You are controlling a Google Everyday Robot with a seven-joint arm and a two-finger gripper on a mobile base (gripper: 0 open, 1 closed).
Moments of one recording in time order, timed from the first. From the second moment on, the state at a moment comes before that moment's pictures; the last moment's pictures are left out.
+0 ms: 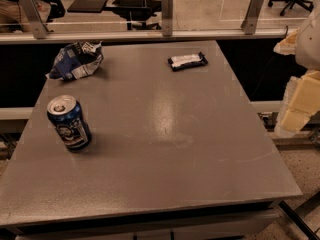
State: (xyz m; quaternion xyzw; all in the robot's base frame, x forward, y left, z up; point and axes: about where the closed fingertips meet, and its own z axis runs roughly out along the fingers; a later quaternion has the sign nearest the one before) arm 0.438 -0.217 0.976 -0.60 0.78 -0.03 0.16
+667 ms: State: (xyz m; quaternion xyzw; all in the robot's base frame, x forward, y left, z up) arm 0.480 -0.210 0.968 -0.60 0.78 -0.02 0.18
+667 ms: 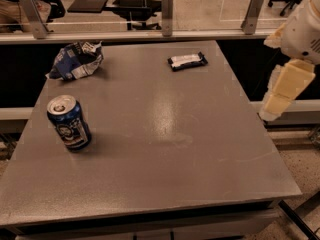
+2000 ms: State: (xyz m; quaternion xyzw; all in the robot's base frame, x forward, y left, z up) arm 0.673 -0.178 0.903 -0.59 0.78 0.04 0.22
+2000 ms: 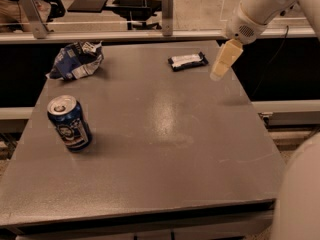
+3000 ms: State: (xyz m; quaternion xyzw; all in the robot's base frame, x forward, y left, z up) arm 0.751 -0.158 0.854 -0.57 0.79 0.07 0.22
